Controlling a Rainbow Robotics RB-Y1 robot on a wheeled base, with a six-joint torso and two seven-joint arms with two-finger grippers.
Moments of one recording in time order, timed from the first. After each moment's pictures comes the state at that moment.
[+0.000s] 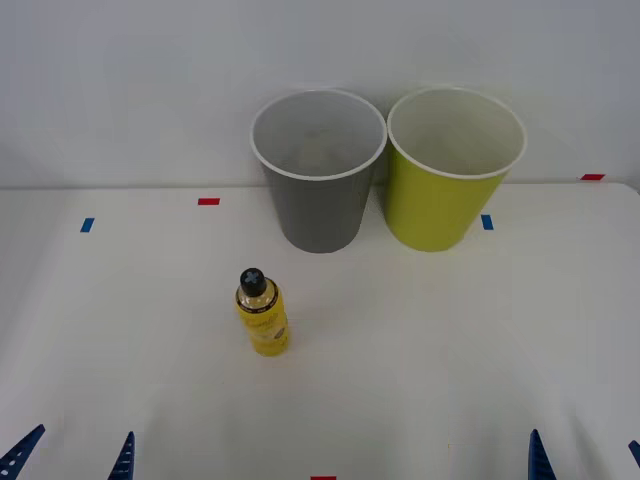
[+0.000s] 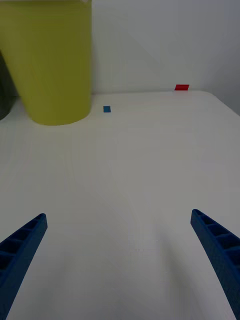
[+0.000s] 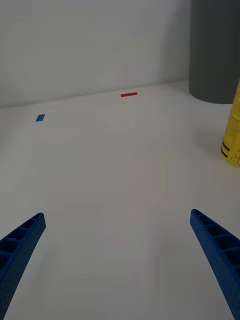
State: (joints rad) right arm 1.12 -0.27 0.21 -2.15 -0.33 -0.39 1.72; left arm 1.05 0.38 -0.14 -2.10 0.11 -0.36 -1.52
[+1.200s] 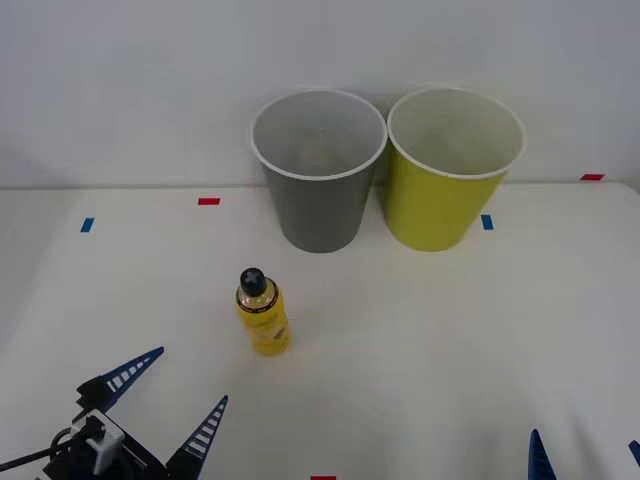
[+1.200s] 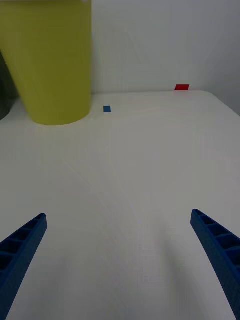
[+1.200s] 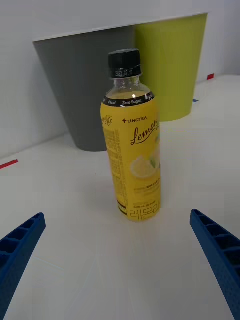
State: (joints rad) right arm 1.12 -0.27 0.21 -2.15 -0.33 -0.39 1.72; left arm 0.59 0.78 -0.41 -1.97 0.16 -0.43 -1.53
